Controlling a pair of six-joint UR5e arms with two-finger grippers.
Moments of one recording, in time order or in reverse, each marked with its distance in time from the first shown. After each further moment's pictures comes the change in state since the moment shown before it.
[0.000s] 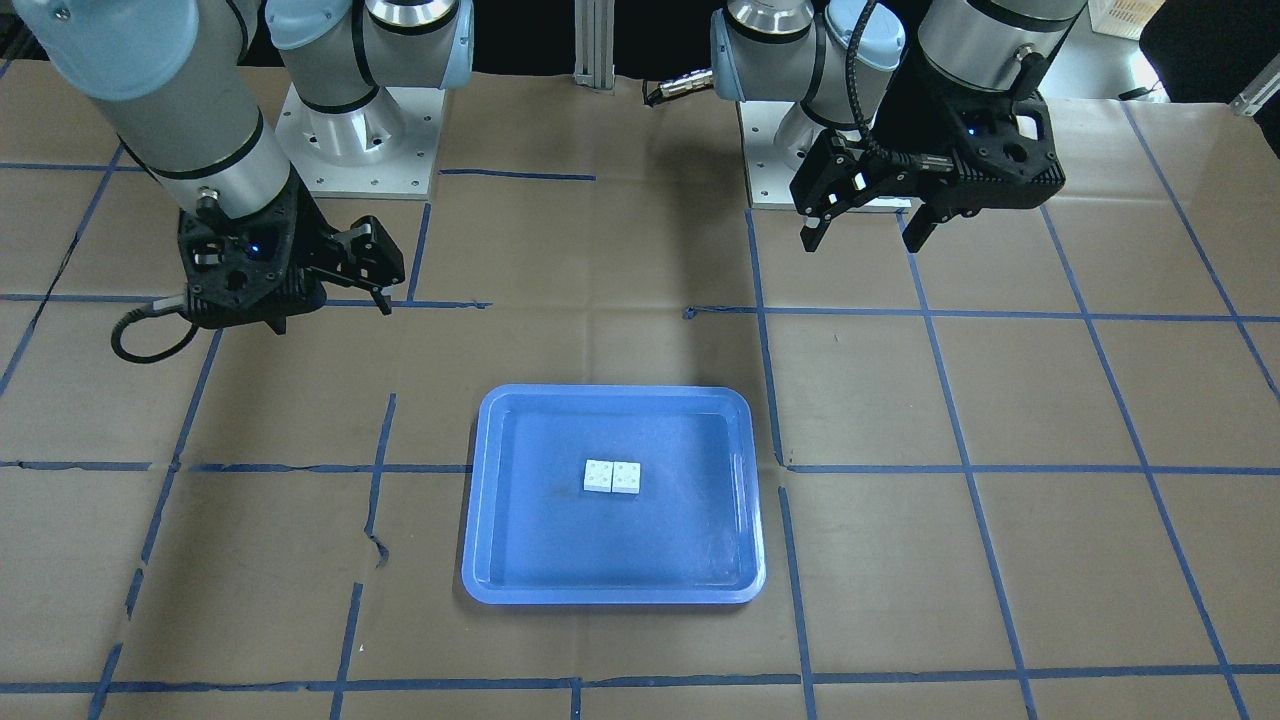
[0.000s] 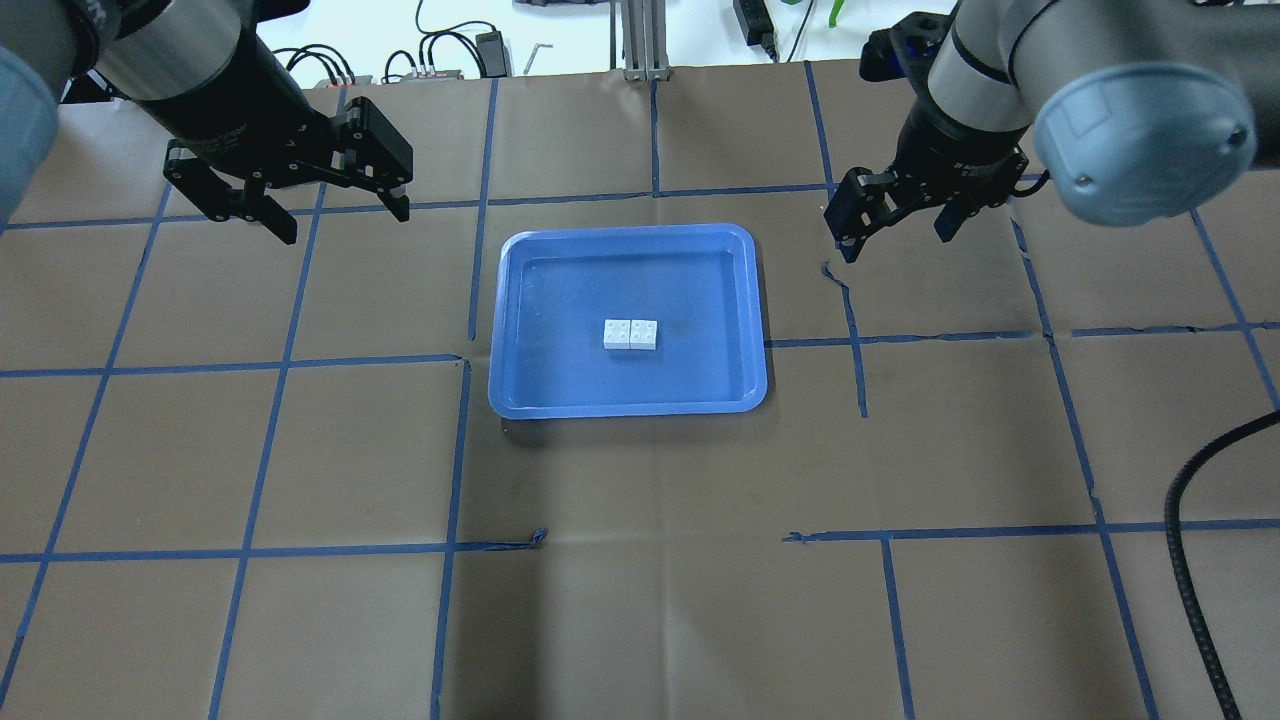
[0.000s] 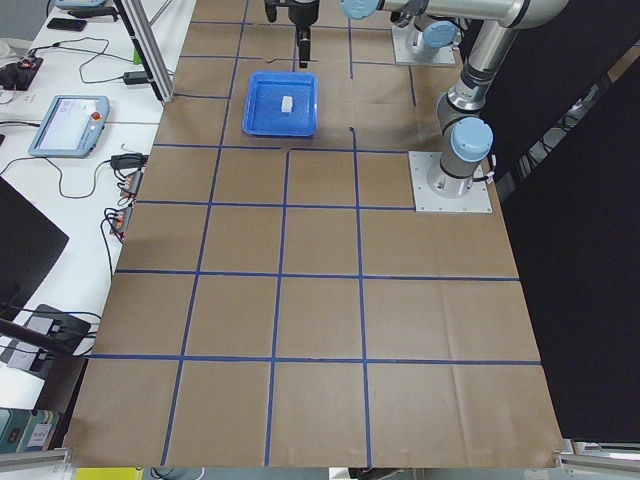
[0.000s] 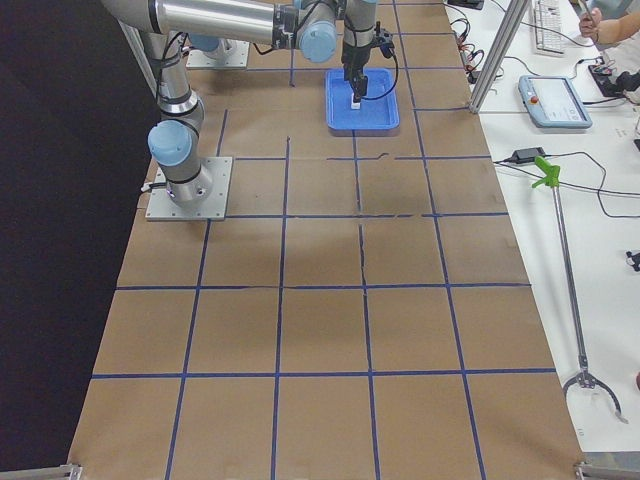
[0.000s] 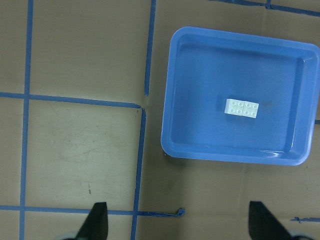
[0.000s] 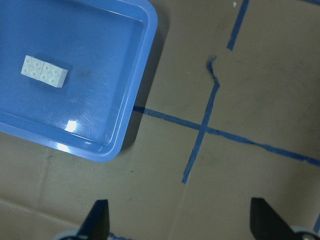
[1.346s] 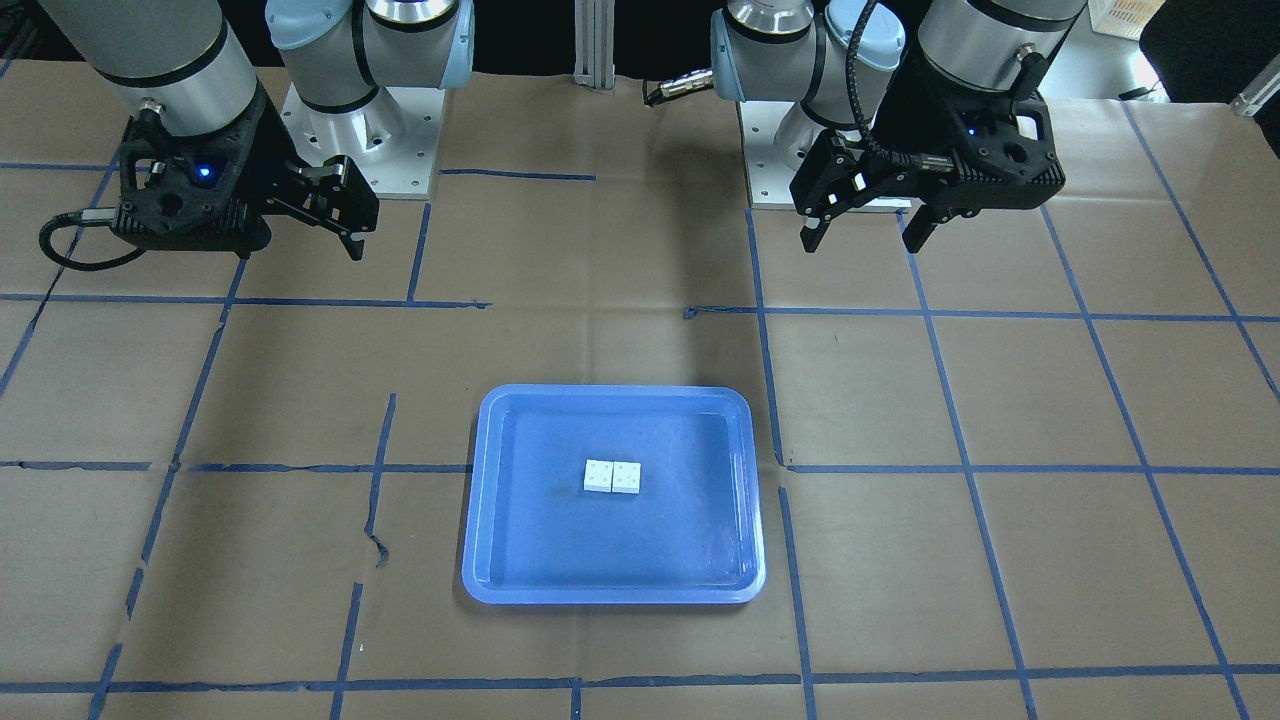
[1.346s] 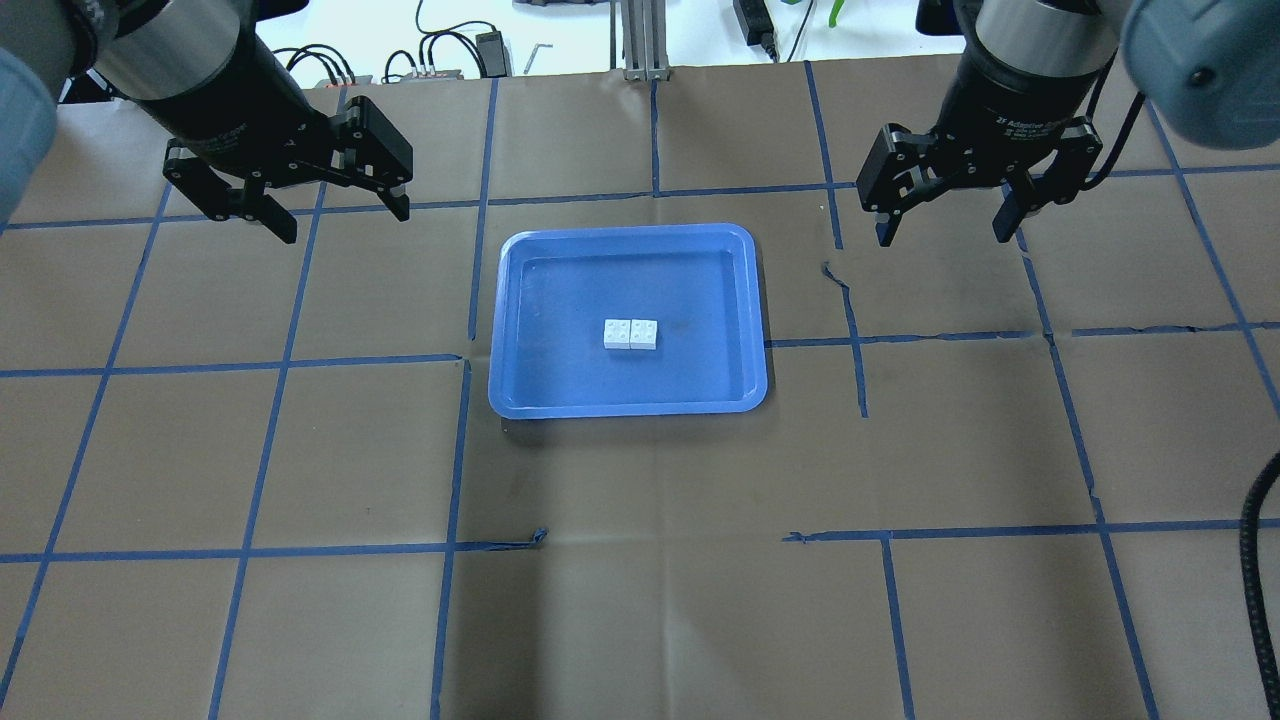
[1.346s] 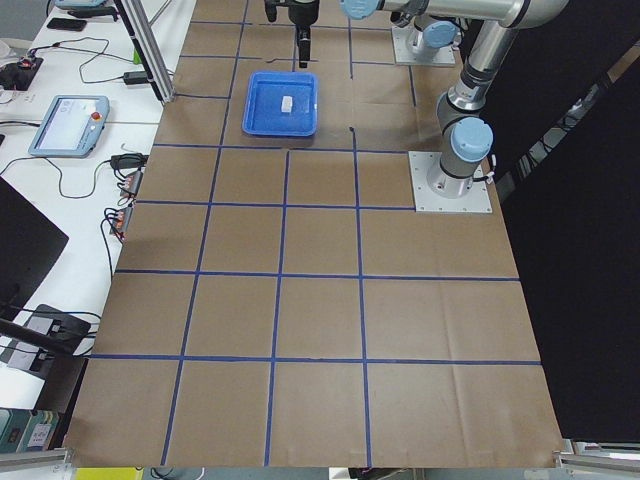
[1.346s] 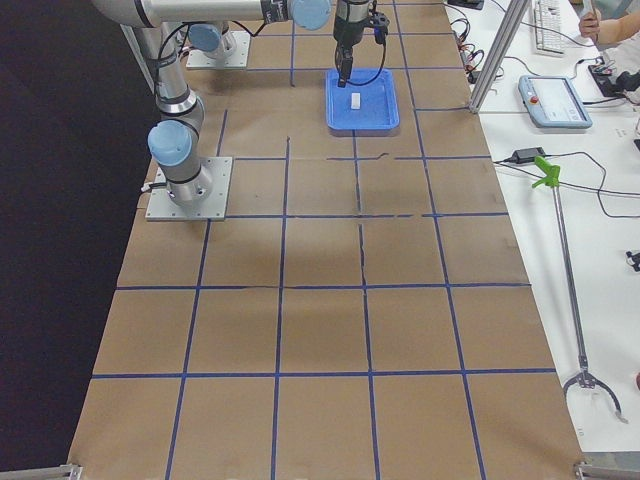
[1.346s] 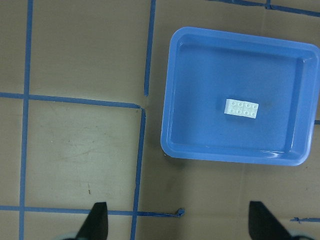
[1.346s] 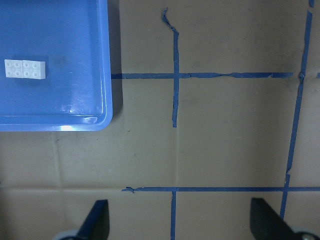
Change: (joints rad) left arm 0.000 0.000 0.000 0.001 -0.001 0.001; right arm 0.000 -0.034 -0.077 0.147 -0.049 0.138
